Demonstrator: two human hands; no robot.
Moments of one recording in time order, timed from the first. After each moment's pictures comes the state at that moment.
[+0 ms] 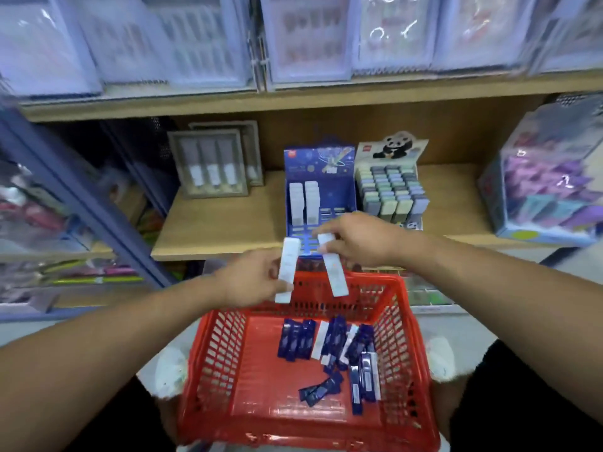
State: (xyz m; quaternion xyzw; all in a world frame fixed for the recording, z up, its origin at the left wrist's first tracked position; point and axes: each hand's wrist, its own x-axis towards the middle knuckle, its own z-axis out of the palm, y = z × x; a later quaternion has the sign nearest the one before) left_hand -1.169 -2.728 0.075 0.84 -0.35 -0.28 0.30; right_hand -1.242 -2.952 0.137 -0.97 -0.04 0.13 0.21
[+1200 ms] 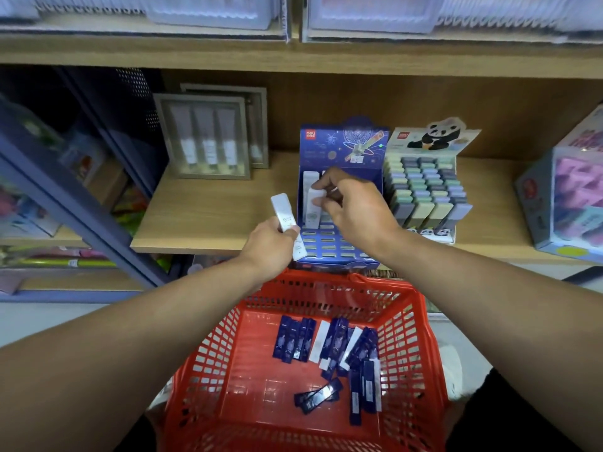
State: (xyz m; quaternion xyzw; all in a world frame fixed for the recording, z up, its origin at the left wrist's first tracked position) left_hand -1.120 -2.779 0.035 0.82 -0.06 -0.24 0.52; right_hand -1.164 -2.948 0.079 -0.93 0.05 -0.12 0.35
